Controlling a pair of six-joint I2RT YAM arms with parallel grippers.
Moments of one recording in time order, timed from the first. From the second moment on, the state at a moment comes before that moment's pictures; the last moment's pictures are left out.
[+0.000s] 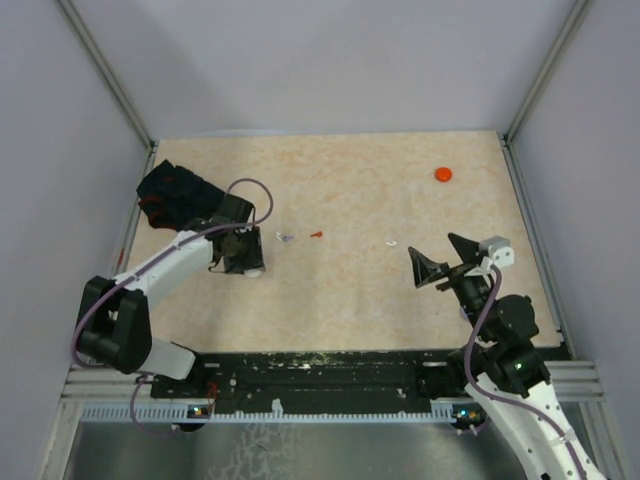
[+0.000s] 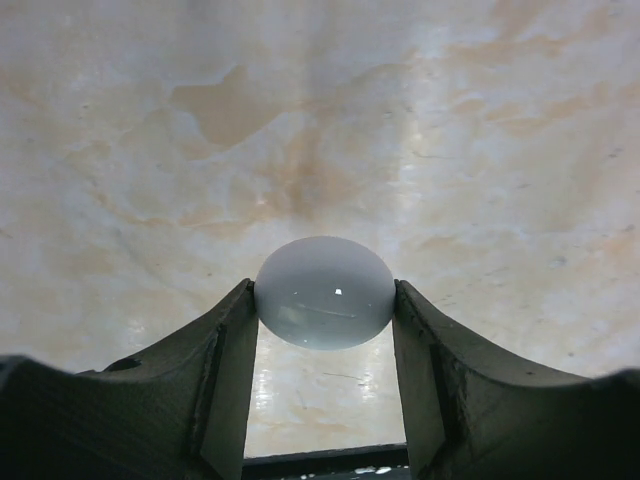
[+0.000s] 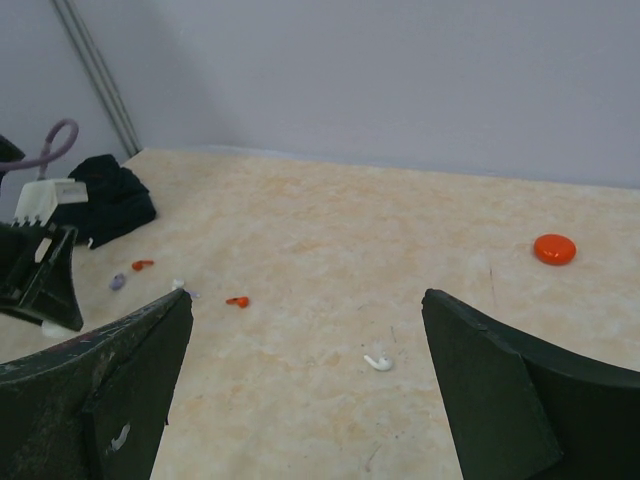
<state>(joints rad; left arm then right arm) -0.39 1.47 0.94 -0.66 -0.06 -0.50 0.46 0.12 0.44 -0.12 0.09 0.11</state>
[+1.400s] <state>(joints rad) -0.97 1.30 0.95 -0.20 -0.28 -0.71 0.46 0.50 0.42 0.07 -0.22 0.38</state>
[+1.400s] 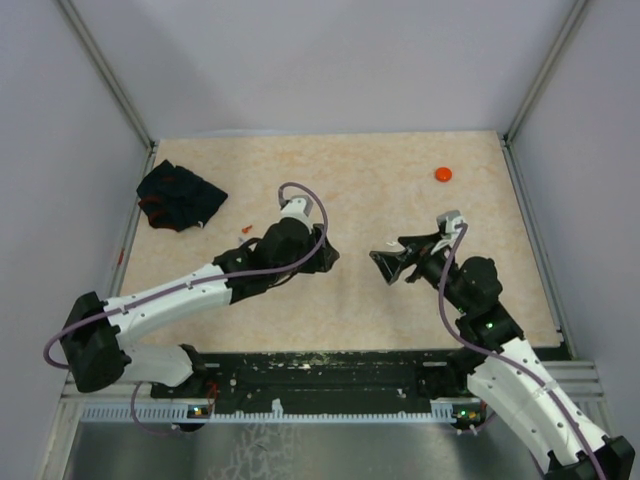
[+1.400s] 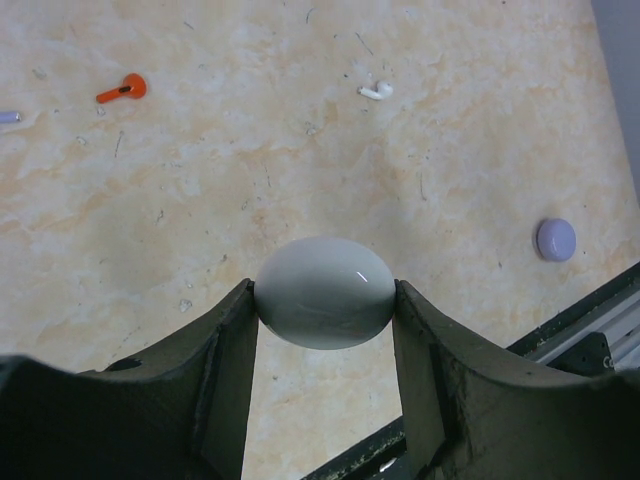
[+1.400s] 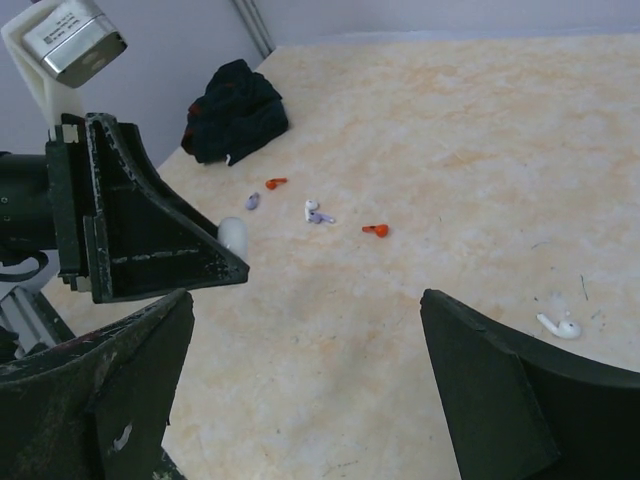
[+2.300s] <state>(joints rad) -1.02 1.27 0.70 0.29 -0.11 0.13 0.46 0.92 0.72 -0.17 -0.41 0.46</state>
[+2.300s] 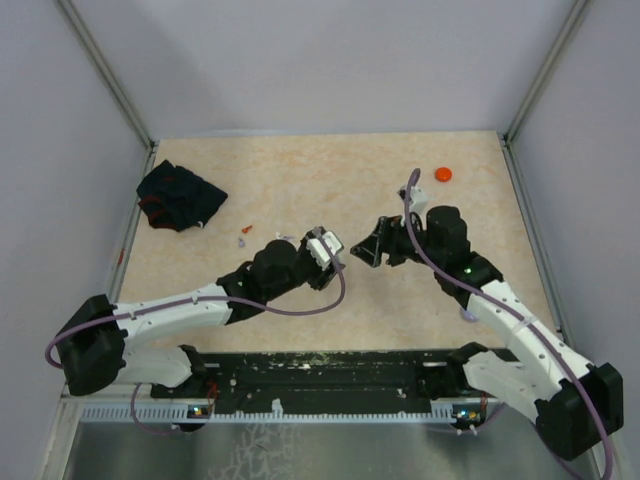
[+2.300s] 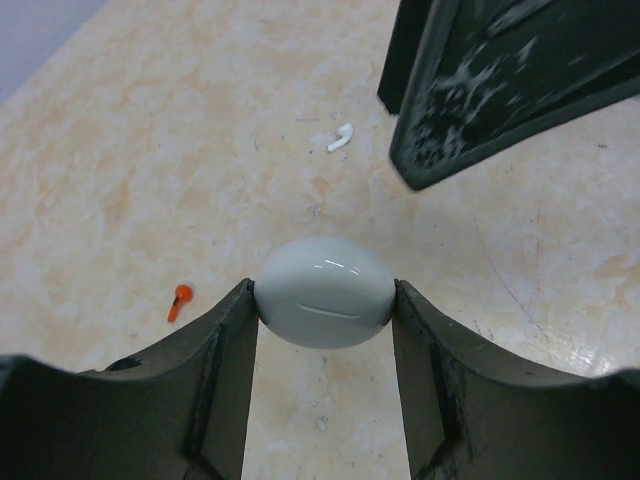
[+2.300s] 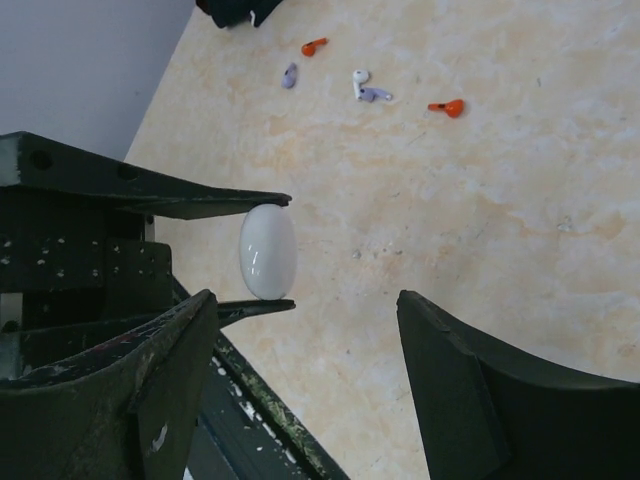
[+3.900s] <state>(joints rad) -0.96 1.11 0.64 0.30 0.12 0.18 0.60 1.04 0.86 -0.30 -0.39 0.27</state>
